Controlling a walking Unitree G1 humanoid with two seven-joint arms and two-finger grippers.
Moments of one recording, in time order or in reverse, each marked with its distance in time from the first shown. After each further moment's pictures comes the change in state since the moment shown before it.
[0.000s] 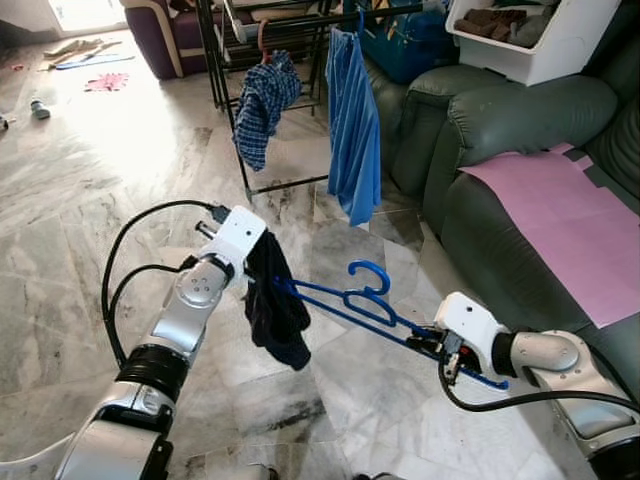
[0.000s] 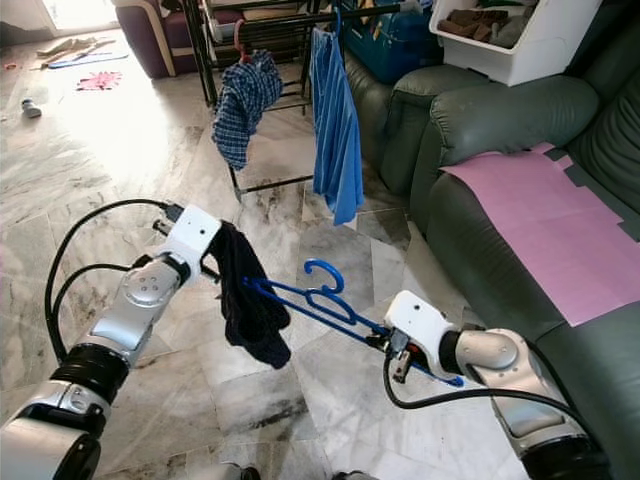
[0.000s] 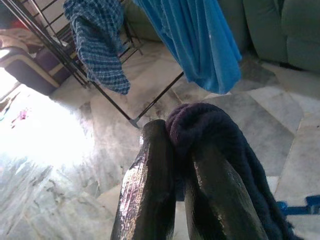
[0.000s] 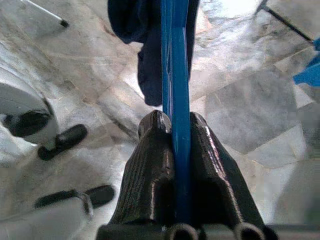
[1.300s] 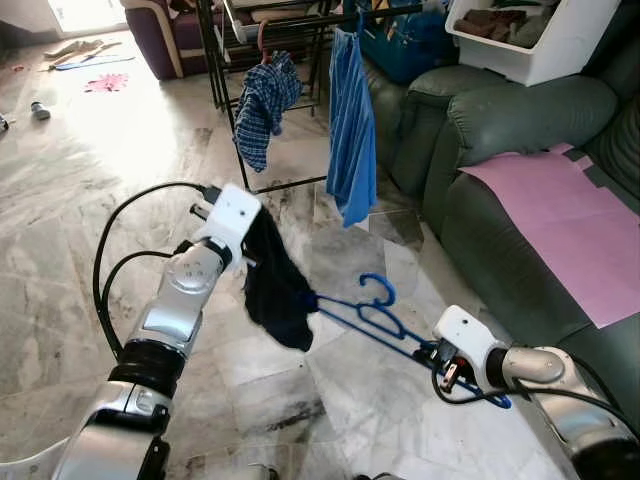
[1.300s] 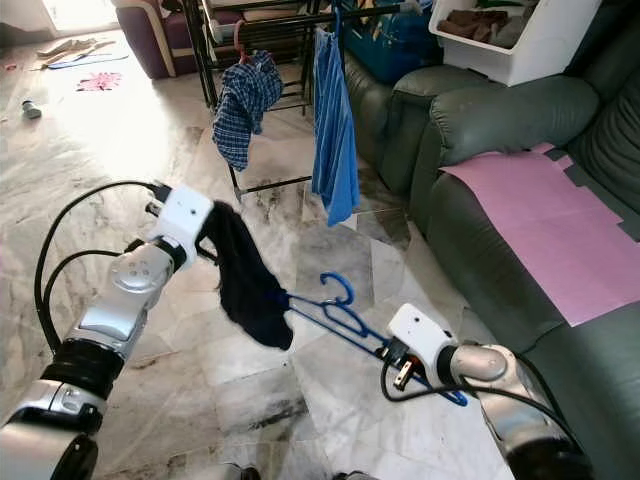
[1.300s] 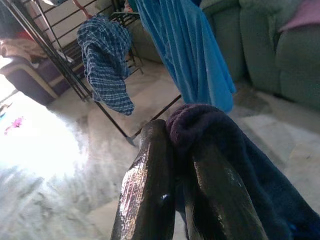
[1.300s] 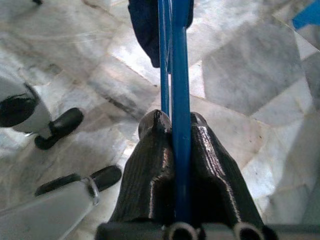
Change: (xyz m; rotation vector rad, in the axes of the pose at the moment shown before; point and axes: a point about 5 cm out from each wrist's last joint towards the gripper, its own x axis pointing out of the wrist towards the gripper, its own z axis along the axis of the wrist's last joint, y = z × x) left arm -0.005 0.012 0.033 -0.115 -0.093 0.004; right arm 0.019 0.005 -0.035 0.152 0.113 -0.066
